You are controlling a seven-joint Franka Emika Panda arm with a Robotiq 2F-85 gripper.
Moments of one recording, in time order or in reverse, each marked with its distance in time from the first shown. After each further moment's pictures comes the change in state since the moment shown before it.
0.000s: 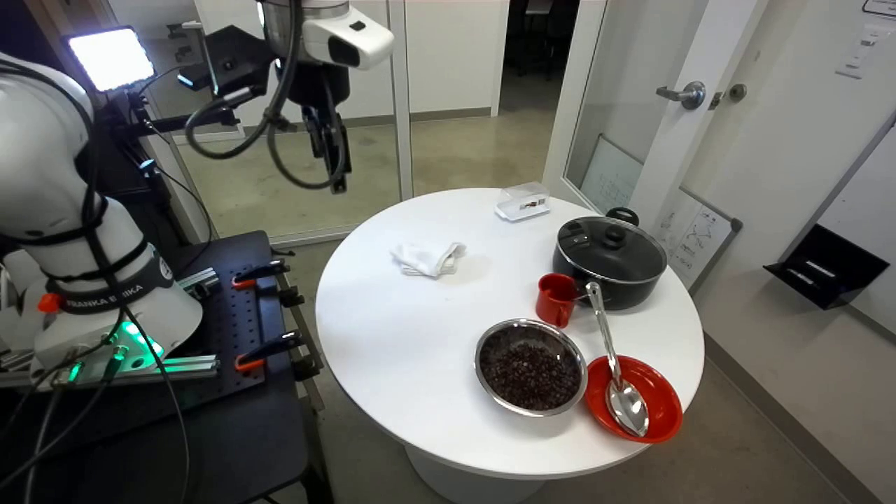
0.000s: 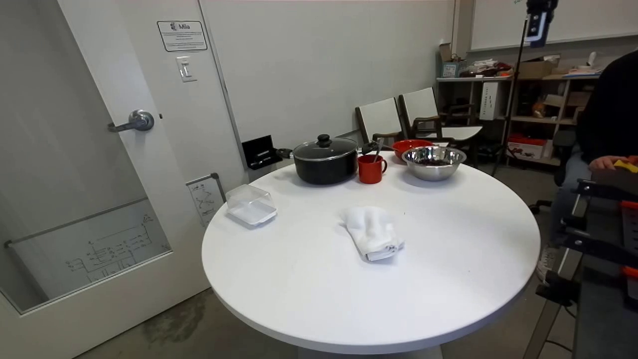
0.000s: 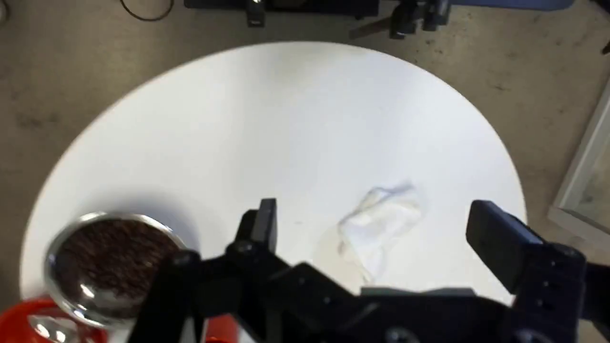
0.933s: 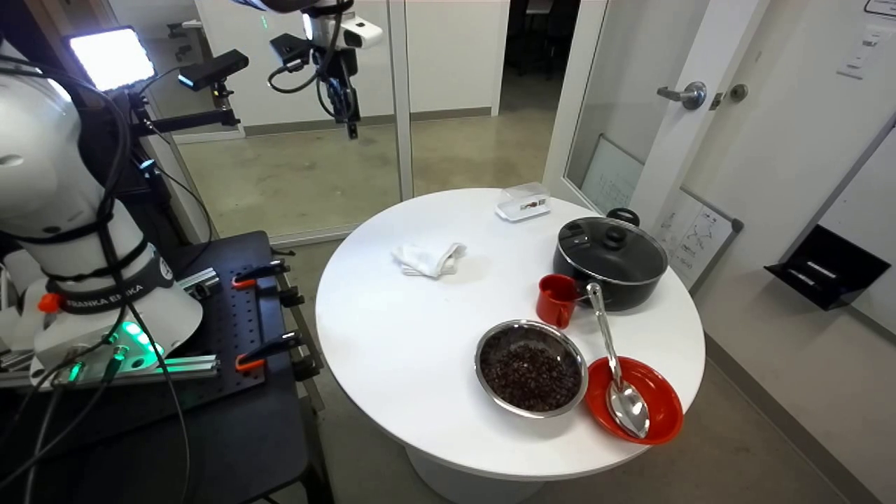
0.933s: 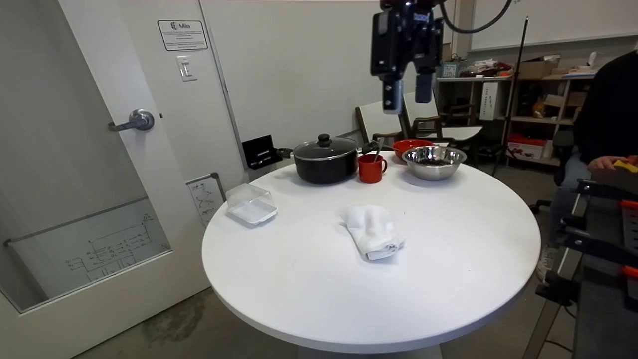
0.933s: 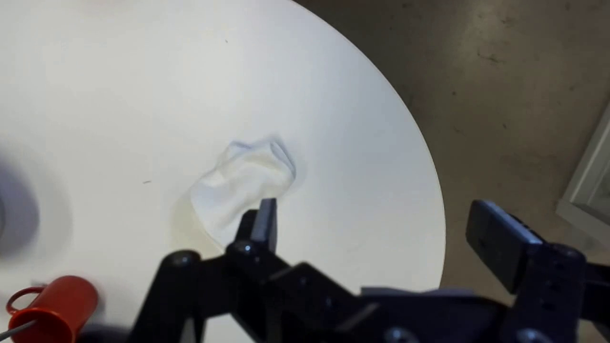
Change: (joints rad) arm 0.194 0.440 0.521 0.214 0.116 0.293 0.612
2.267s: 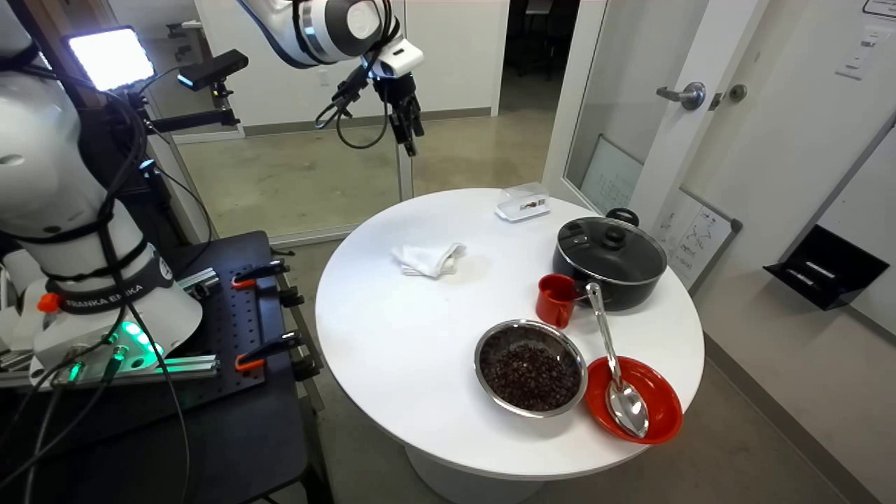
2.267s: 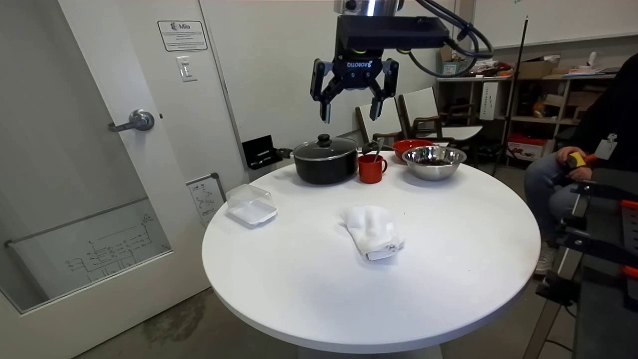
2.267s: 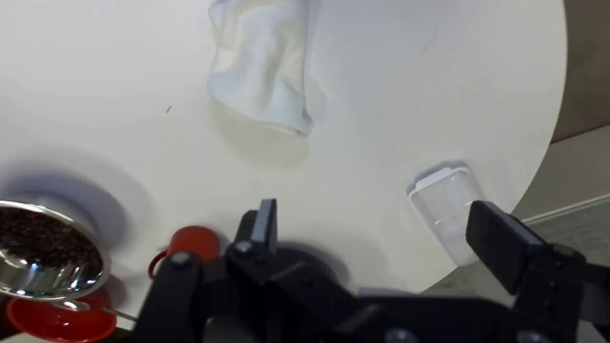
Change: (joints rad) arm 0.006 0.277 -0.156 0.123 -0.531 0.369 0.887
